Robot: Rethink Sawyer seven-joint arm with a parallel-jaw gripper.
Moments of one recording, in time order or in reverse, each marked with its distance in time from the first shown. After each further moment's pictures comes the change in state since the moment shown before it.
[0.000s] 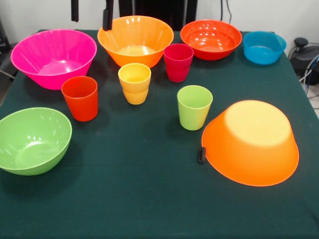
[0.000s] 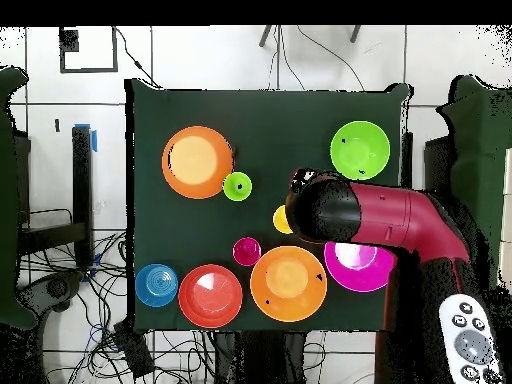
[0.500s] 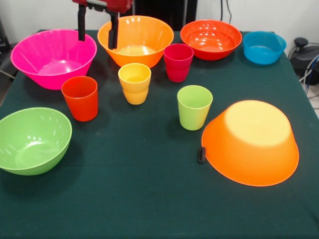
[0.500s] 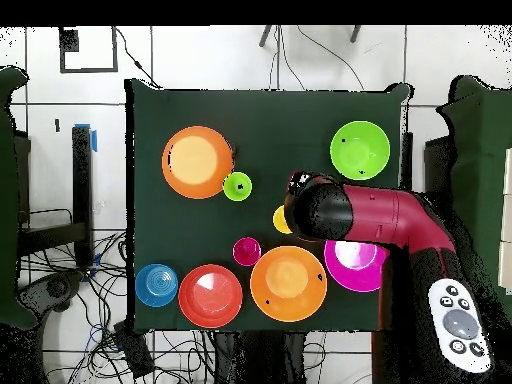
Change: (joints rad) arm 0.000 0.073 0.000 0.000 -0.028 -0.063 0.000
